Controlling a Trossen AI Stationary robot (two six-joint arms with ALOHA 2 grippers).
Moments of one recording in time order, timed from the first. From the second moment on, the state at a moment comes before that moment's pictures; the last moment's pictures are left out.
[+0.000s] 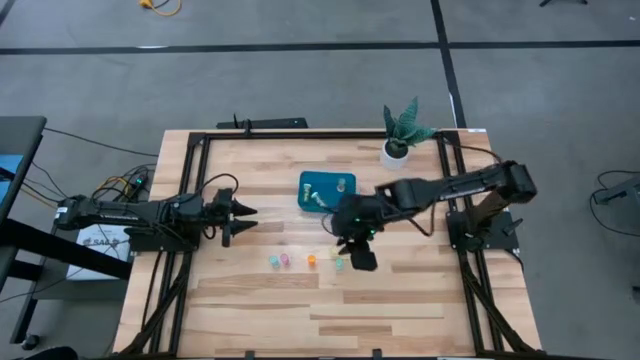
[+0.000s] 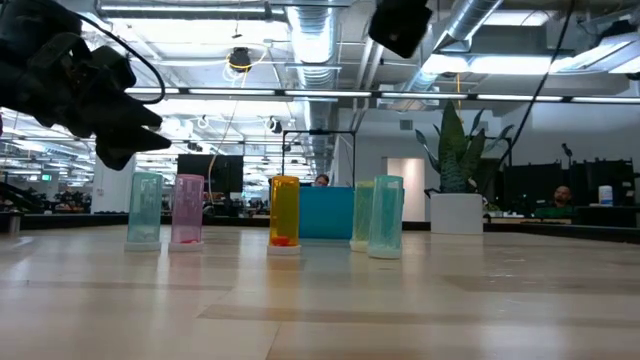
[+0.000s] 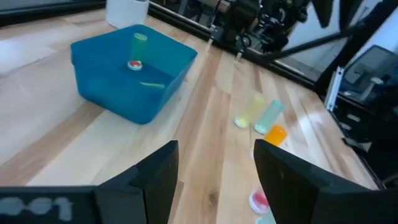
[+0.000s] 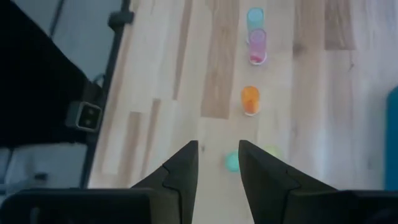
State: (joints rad) left arm 0.02 0.29 0.01 0.05 -0.04 -0.41; right arm 0.17 1.62 1.43 -0.74 -0.24 0.14
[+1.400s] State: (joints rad) left arm 0.02 0.29 0.04 -0.01 -0.22 -0.74; right arm 0.44 1.38 0.59 0.06 0.20 0.43
